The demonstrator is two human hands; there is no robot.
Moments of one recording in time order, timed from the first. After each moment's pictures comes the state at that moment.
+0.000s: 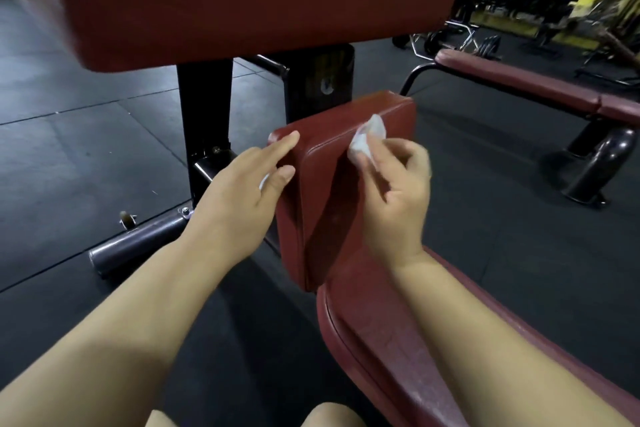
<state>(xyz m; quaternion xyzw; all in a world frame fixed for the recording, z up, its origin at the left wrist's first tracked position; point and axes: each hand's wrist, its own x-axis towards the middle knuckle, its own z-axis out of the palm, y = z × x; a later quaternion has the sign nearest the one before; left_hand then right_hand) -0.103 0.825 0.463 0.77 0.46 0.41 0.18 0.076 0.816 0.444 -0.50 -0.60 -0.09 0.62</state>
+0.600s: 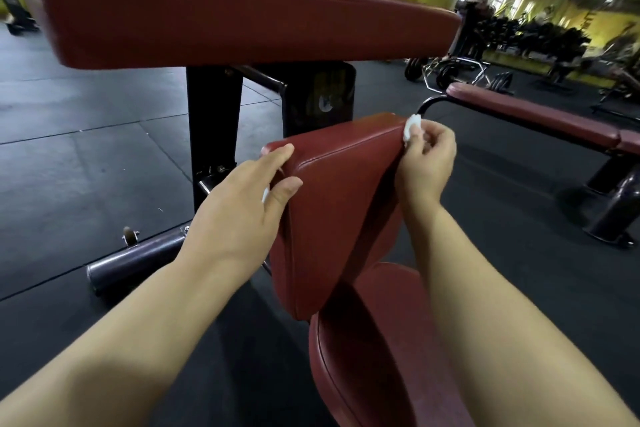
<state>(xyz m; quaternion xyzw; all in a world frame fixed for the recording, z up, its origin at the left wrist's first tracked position) -0.077 0.815 0.466 0.73 0.52 0.42 0.12 0.146 0.916 0.457 -0.57 -0.43 0.04 0.70</state>
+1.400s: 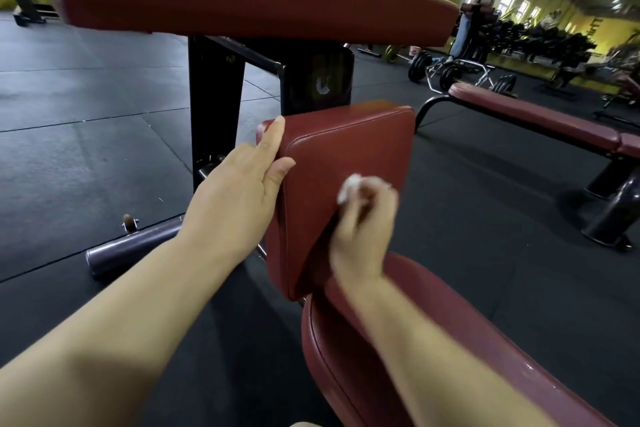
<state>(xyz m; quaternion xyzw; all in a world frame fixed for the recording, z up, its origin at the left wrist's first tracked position) -0.072 0.810 0.461 0.75 0.55 0.37 0.05 0.080 0.839 0.381 -0.47 -0.56 0.00 0.69</state>
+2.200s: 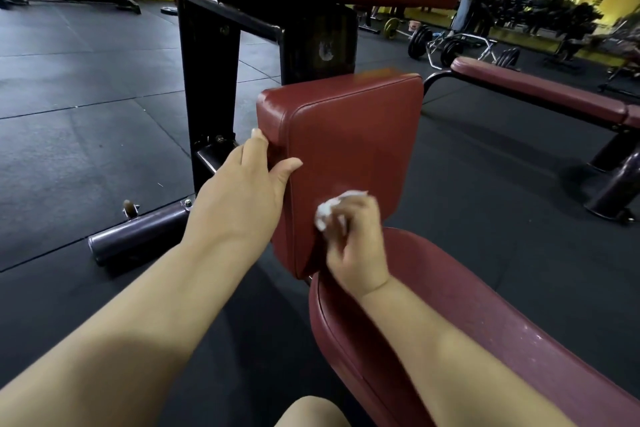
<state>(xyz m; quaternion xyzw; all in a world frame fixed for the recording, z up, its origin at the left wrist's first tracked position) -0.066 0.801 0.438 0.71 0.62 0.34 0.02 0.093 0.829 0.327 -0.35 -0.73 -0.04 0.59</state>
